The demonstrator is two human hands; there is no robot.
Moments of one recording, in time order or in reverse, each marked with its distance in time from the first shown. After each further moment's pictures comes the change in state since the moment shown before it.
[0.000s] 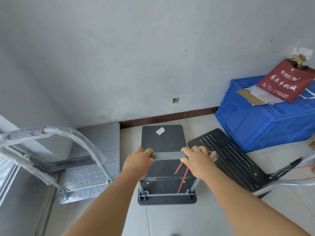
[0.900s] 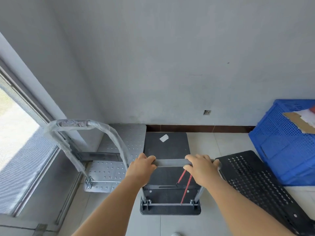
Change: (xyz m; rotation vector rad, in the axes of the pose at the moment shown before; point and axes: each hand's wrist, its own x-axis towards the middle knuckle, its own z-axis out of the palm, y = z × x) left_hand -0.019 -0.084 -0.022 -0.119 0.056 -0.209; right_hand 0.038 -0.089 -0.003 -0.015 0.025 -0.177
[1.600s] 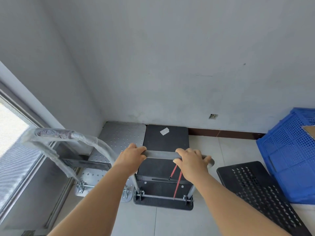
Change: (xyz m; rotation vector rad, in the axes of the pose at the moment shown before) left_hand 0.130 -0.011 -0.049 -0.009 -0.018 -0.072; right_hand 0.132 -0.018 -0.025 0.040 0.039 -0.033
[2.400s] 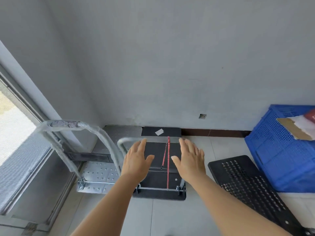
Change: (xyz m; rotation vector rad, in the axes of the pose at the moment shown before) left_hand -0.140 0.065 0.042 -0.208 0.293 0.028; right_hand -0.123 0.037 0.002 0.109 0.198 -0.034
